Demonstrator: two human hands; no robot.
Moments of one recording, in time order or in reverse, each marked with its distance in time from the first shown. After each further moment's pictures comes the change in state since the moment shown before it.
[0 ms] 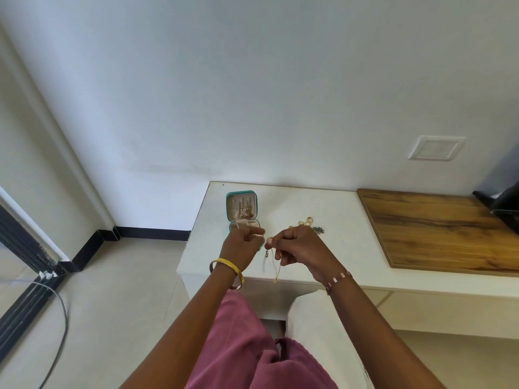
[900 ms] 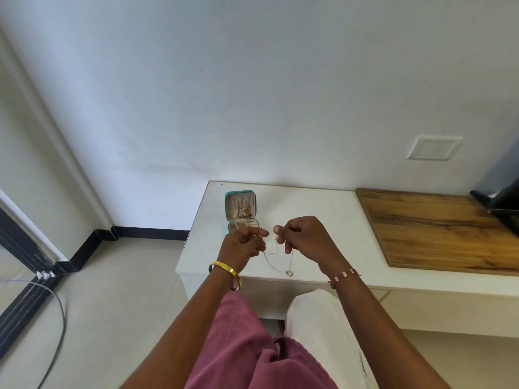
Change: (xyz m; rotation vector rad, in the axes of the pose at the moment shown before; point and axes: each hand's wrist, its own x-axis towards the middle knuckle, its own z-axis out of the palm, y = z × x) left_hand -0.006 -0.003 0.001 -0.334 -0.020 0.001; right_hand 0.001 -0.008 -0.009 -0.230 0.139 -0.101
